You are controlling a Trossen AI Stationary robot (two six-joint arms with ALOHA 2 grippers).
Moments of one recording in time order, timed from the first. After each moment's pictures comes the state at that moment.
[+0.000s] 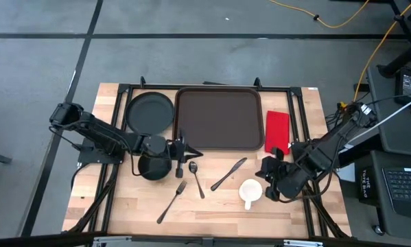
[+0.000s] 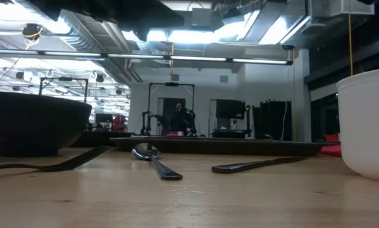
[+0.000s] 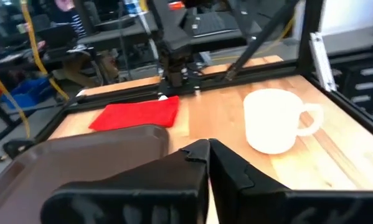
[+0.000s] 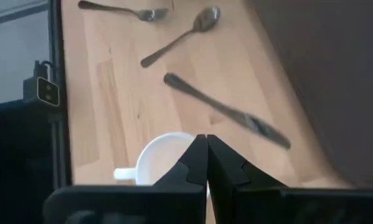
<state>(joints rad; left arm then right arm) -0.23 1.36 0.66 0.49 -0.27 0.12 0.73 1.29 1.18 -0.96 0.47 0.93</state>
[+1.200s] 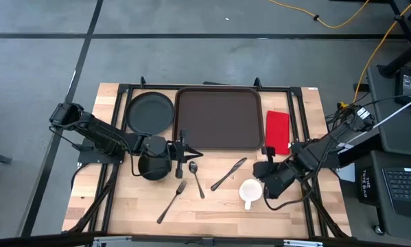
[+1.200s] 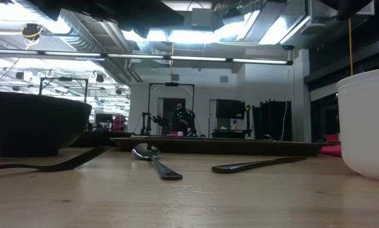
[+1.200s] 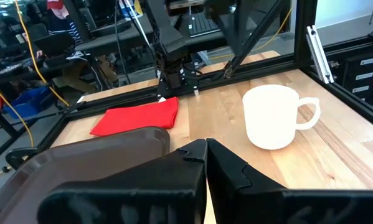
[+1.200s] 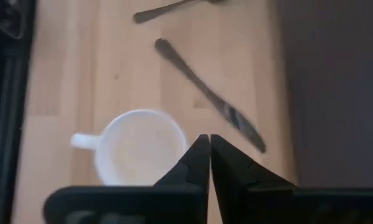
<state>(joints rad) -0.23 1.36 0.66 0.50 -0.27 0.17 0.63 1.35 1.19 -0.98 0.37 0.56</state>
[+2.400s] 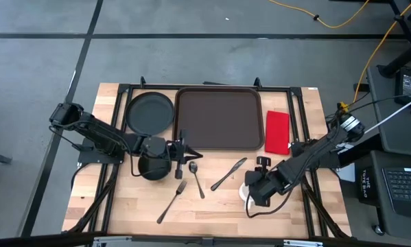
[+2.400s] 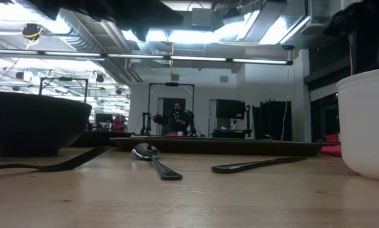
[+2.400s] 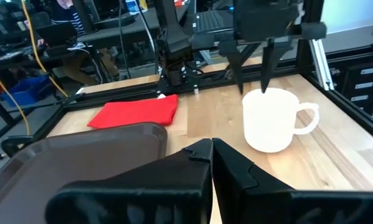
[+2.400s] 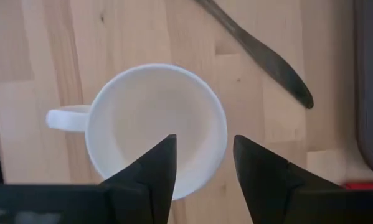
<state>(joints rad) -0.25 1.36 0.66 0.49 -0.27 0.09 0.62 1.57 1.19 -0.99 0.21 0.71</state>
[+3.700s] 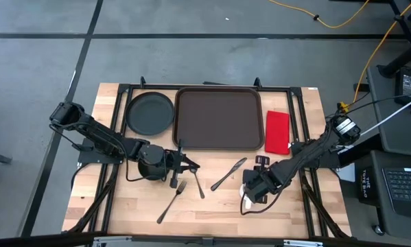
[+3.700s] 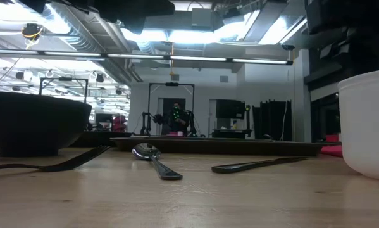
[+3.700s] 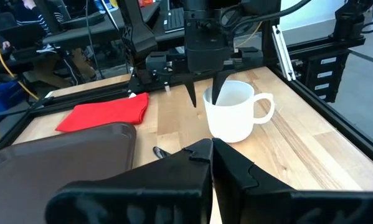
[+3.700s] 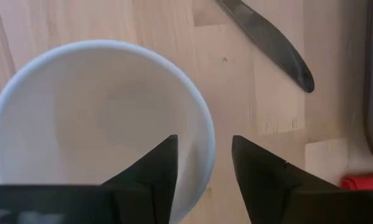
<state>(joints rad) -0.34 1.36 0.66 0.46 -0.27 0.09 0.58 1.63 1.10 -0.94 0.20 0.70</state>
